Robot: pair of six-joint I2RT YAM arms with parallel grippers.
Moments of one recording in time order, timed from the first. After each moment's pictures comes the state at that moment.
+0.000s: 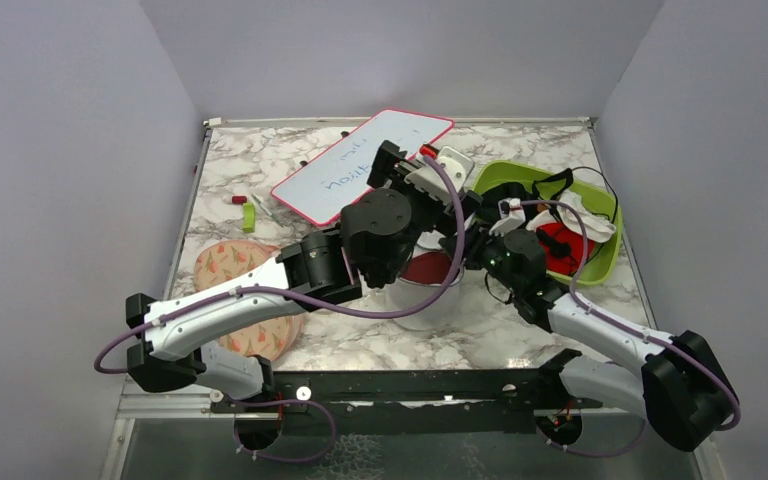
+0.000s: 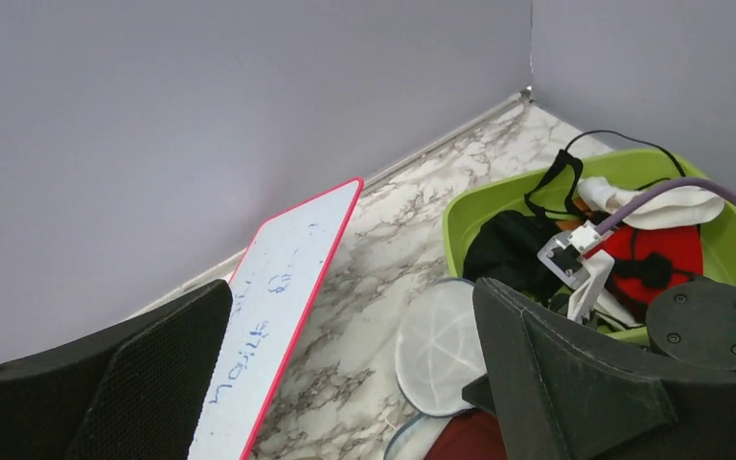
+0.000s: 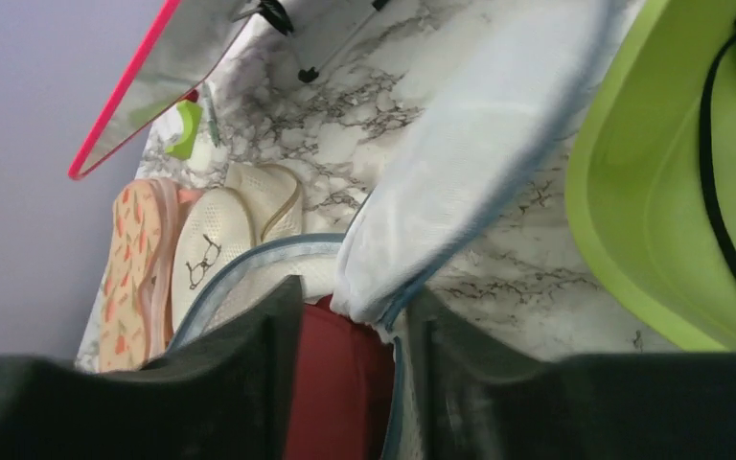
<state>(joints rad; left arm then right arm) -1.28 1.37 1.61 -0.29 -0.79 0.21 0.56 1.08 0.40 0.46 0.00 0.70</state>
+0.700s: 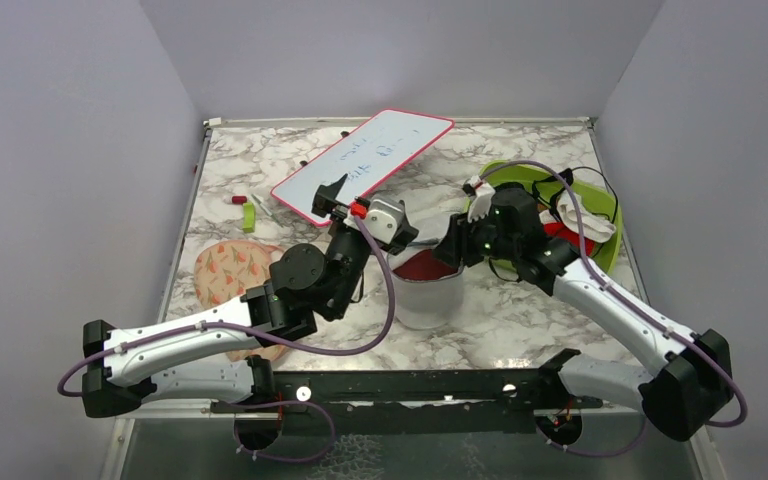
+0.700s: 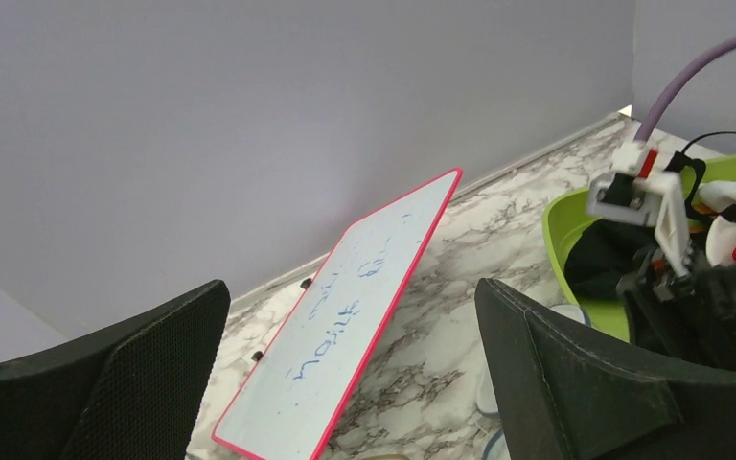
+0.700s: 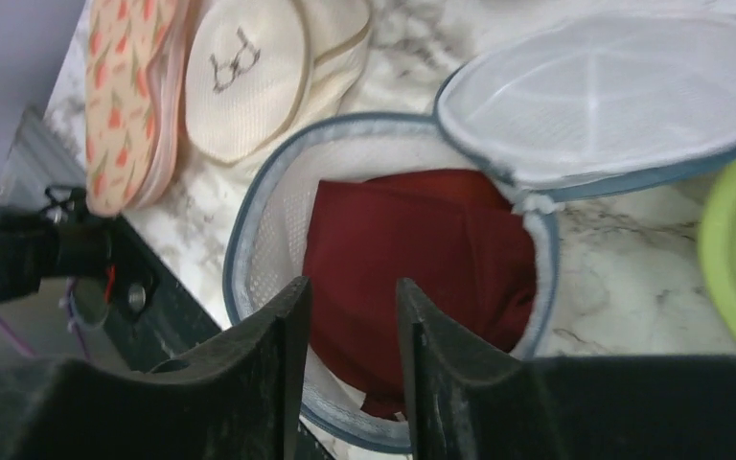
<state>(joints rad) -1.28 1.00 1.00 0.26 -0.86 0.51 0.56 1.10 0.85 -0.29 -0.29 0.34</state>
